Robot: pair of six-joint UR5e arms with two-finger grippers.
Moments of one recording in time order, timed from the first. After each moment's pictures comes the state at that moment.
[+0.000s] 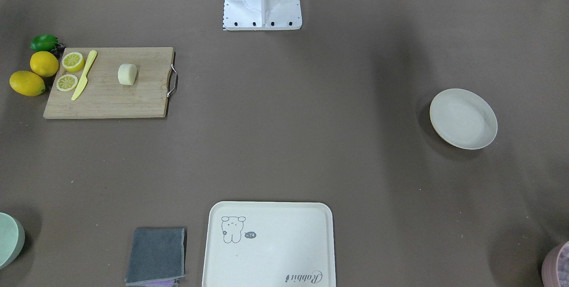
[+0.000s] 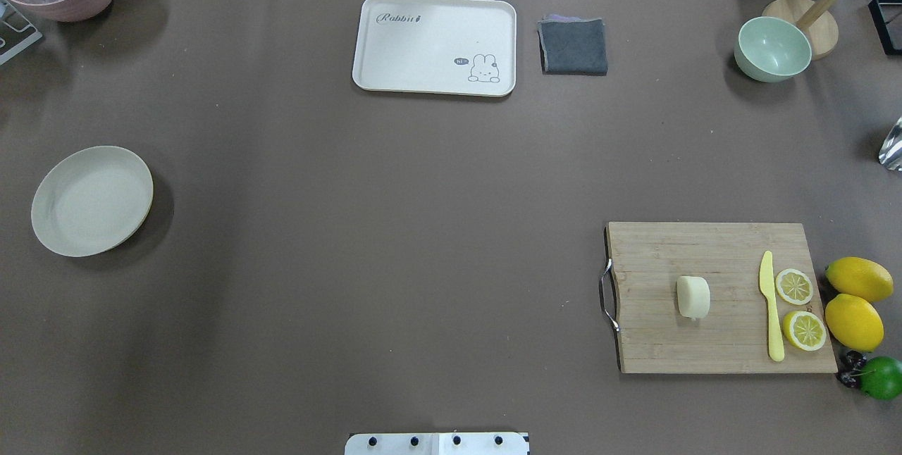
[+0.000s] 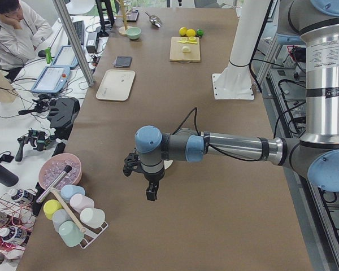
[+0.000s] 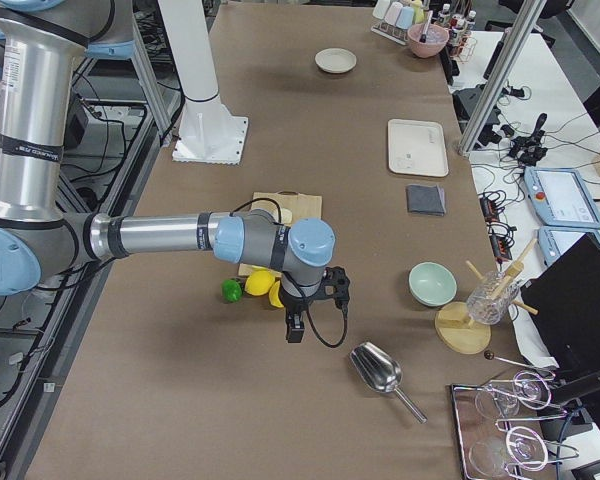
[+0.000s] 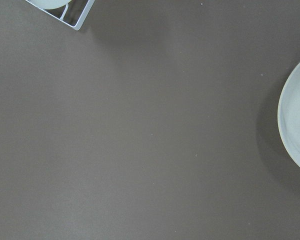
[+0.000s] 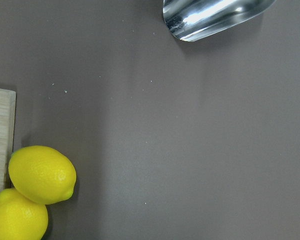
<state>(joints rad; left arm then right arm) -1.53 -1.46 -1.76 -1.50 -2.28 0.13 1.53 -1.78 1.86 -1.80 2.29 -0.21</state>
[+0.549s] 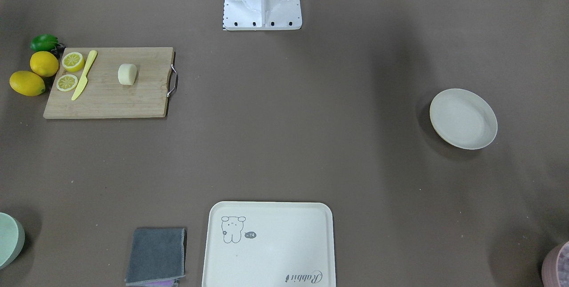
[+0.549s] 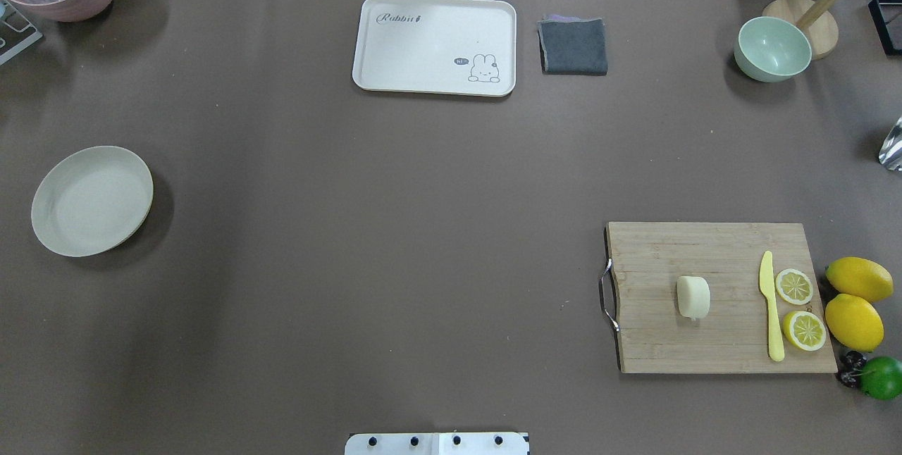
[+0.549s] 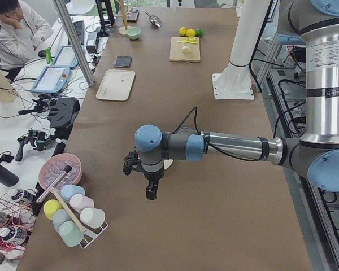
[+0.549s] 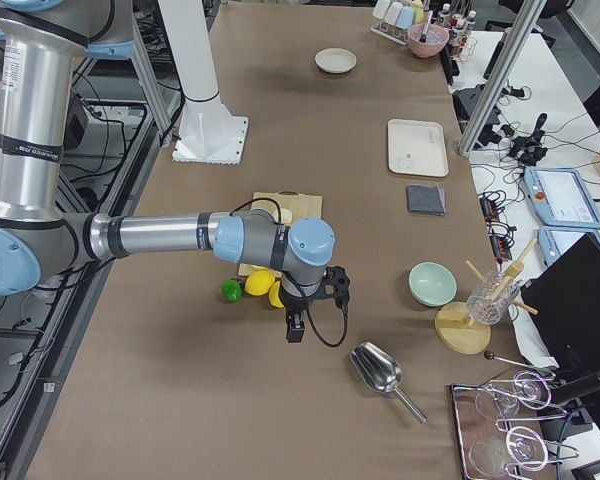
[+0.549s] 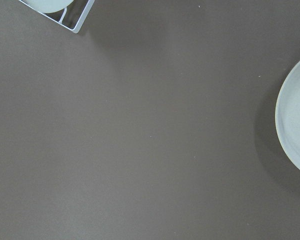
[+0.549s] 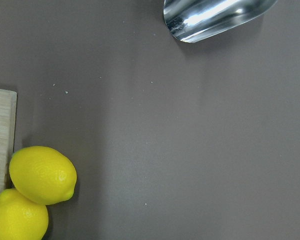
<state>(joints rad) -1.53 -1.46 -1.78 -1.50 -2.28 0.13 1.53 -1.78 1.87 -1.79 2.29 -0.21</state>
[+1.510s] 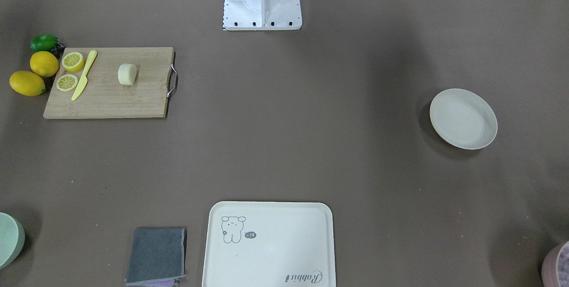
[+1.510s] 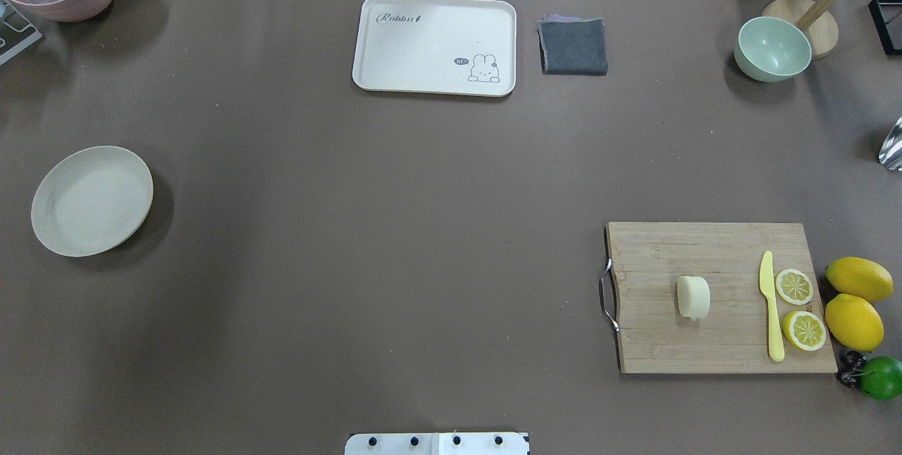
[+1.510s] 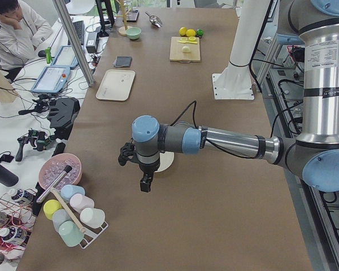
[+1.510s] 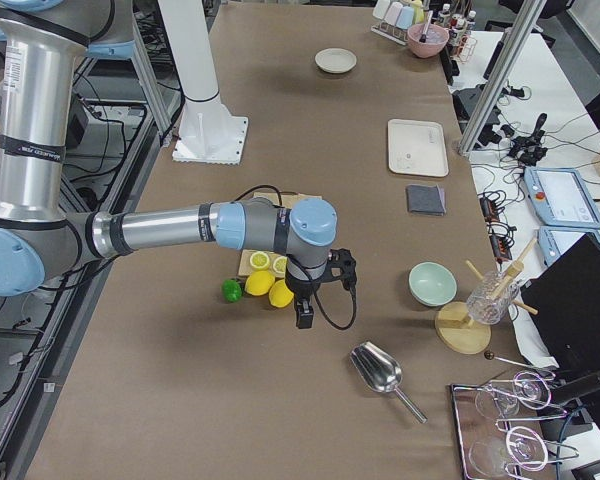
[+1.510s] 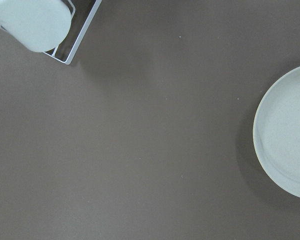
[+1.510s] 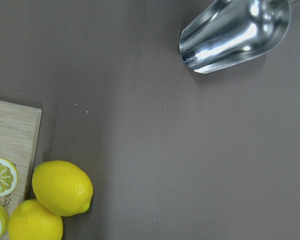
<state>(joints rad) -1.53 -1.52 -1.80 -1.50 -2.28 0.13 1.53 -1.76 1.92 -1.79 2.29 -0.20</state>
